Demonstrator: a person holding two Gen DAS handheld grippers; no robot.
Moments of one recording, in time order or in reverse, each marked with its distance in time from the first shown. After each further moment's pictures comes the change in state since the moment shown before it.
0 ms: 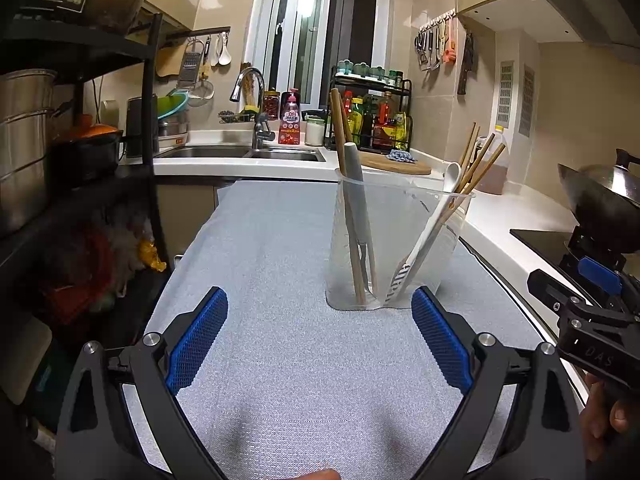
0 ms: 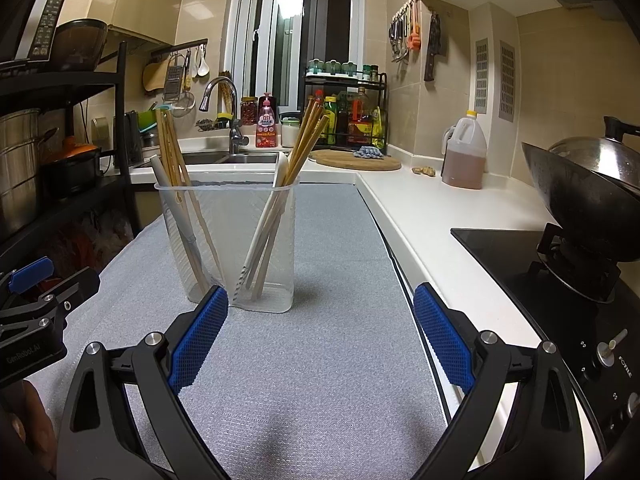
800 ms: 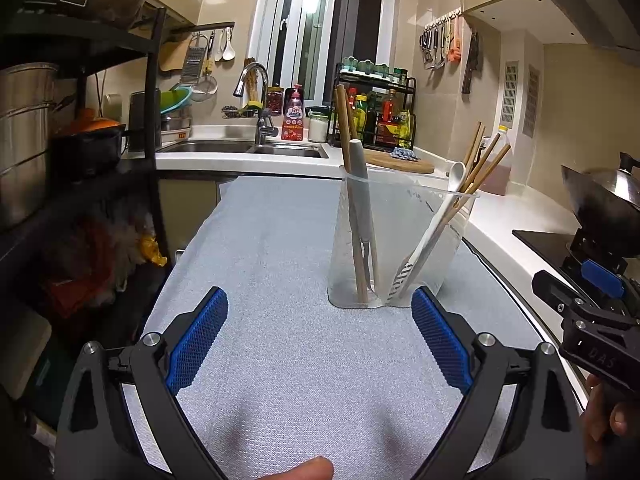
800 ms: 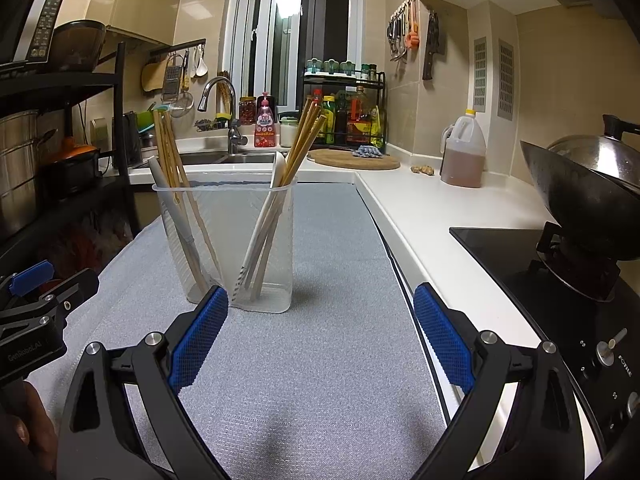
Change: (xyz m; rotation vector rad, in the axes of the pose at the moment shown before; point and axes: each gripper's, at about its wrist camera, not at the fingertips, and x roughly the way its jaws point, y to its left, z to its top) left arm 0.000 0.001 0.000 -0.013 0.015 0.006; right arm 0.000 0.000 -0.002 0.005 0.002 -0.001
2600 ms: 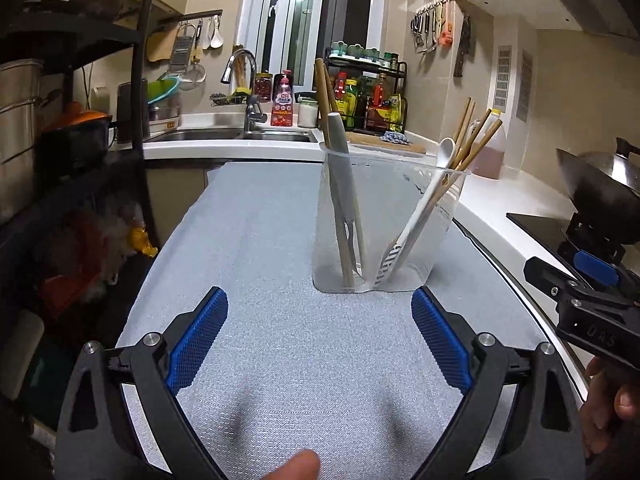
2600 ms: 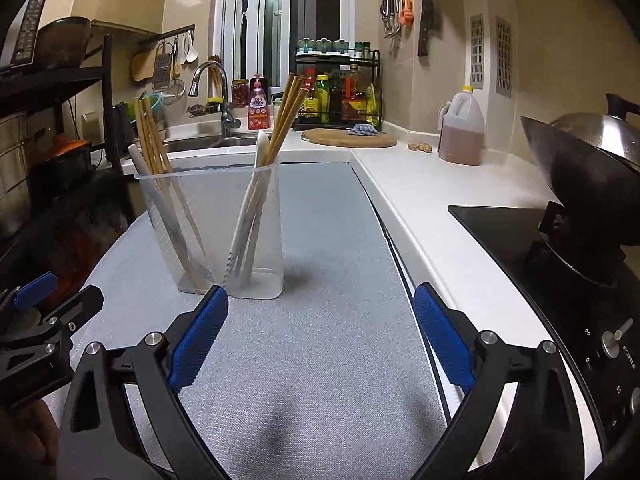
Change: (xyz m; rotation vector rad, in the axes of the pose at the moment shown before) left arm 0.013 -0.009 -0.005 0.015 0.052 -0.026; right arm 0.014 -0.014 -0.003 0.026 0.069 -0.004
